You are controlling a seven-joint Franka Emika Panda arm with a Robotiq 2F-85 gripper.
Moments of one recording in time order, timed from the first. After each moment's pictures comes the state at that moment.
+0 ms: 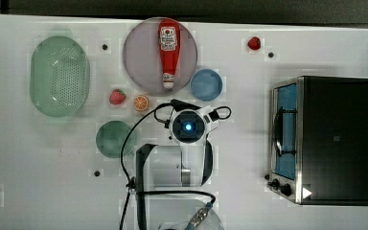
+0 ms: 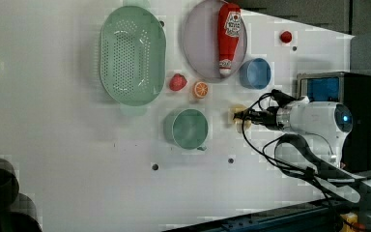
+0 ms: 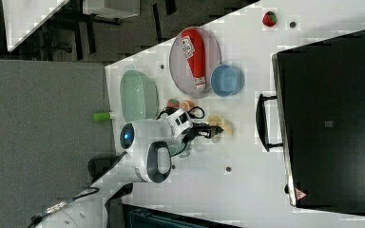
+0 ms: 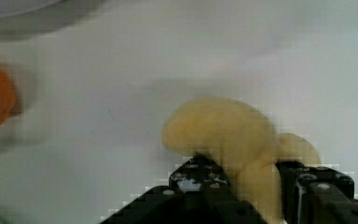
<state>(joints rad) 0.02 0.35 -0.01 -2.41 -0.01 1.14 -0.46</state>
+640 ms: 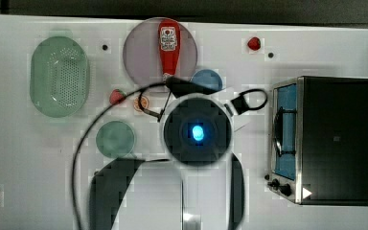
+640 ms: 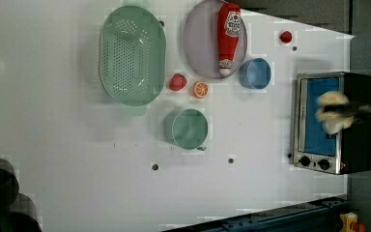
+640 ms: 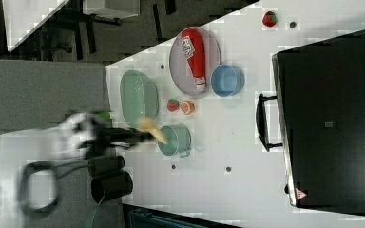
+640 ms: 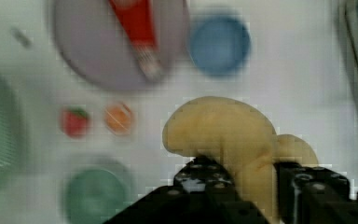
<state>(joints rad) -0.01 -0.24 0.02 -2.09 0.00 0.41 -0.46</state>
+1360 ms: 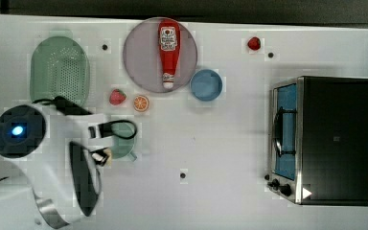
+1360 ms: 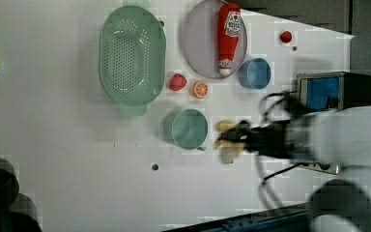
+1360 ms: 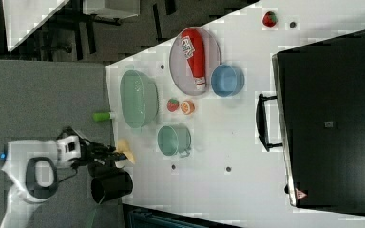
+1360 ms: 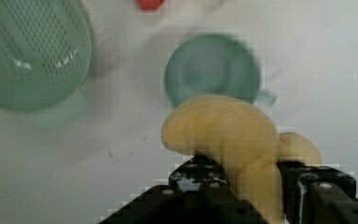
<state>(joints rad) 0.07 -0.02 0.41 -2.17 0.13 0.48 0.14</state>
